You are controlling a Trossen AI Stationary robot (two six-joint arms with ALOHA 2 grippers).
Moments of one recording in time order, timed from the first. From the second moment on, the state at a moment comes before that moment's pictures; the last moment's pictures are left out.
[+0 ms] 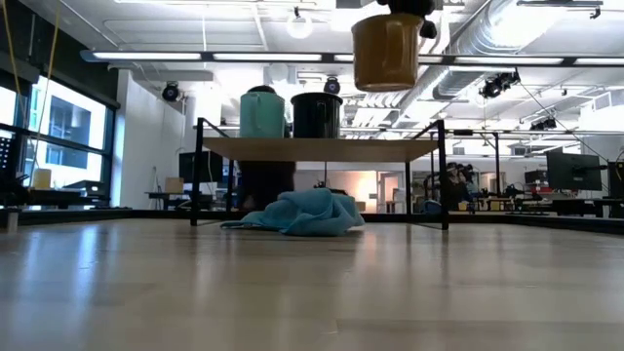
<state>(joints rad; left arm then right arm) -0.93 1.37 1.23 -1.44 -1.29 -1.71 -0.42 1.60 1.92 -1.31 0.01 0.10</state>
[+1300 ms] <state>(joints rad) -0.93 1.37 1.23 -1.43 -1.29 -1.72 -0.73 1.75 1.92 -1.23 -0.17 -0.10</state>
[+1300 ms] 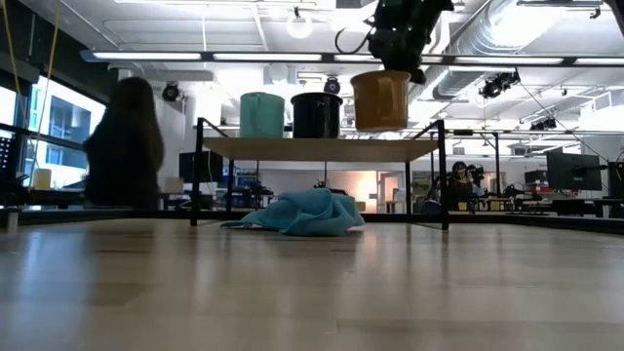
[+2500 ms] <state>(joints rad) -0.93 1.37 1.23 -1.44 -1.29 -1.73 -0.79 1.84 1.92 -1.20 -0.25 -0.20</state>
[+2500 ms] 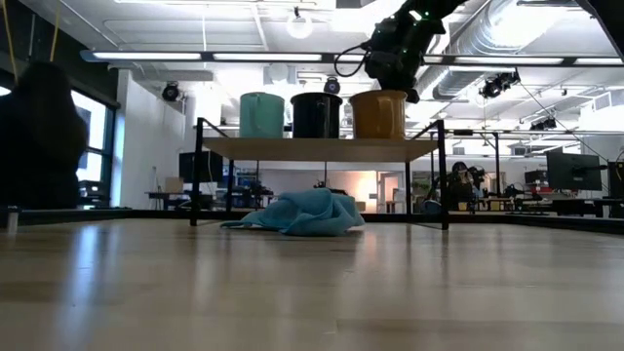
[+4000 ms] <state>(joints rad) -0.93 1.37 1.23 -1.46 -1.30 -1.77 -0.79 1.85 1.92 -1.23 -0.25 -0.22</state>
